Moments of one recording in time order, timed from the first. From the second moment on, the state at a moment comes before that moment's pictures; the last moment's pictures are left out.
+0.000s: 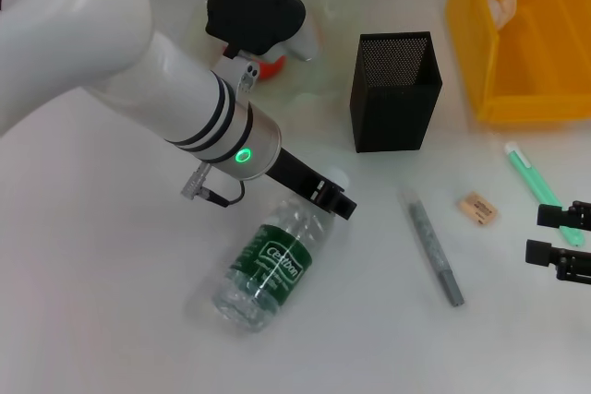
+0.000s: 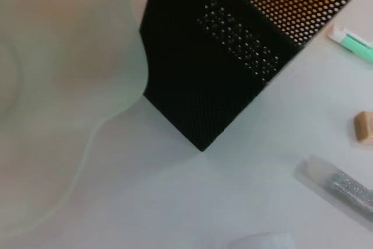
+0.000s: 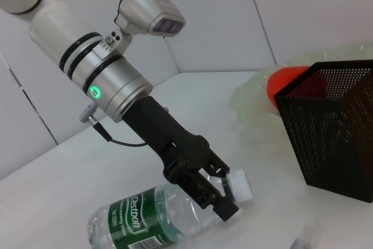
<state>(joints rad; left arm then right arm) -0.80 -2.08 1.81 0.92 2.24 1.04 -2.79 0.28 1.98 -0.52 -0.65 -2.08 -1.78 1.35</state>
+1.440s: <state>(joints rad) -0.23 -2.07 1.68 1.47 1.97 0.89 -2.35 0.34 2.01 -0.47 -0.59 -2.07 -1.76 1.36</state>
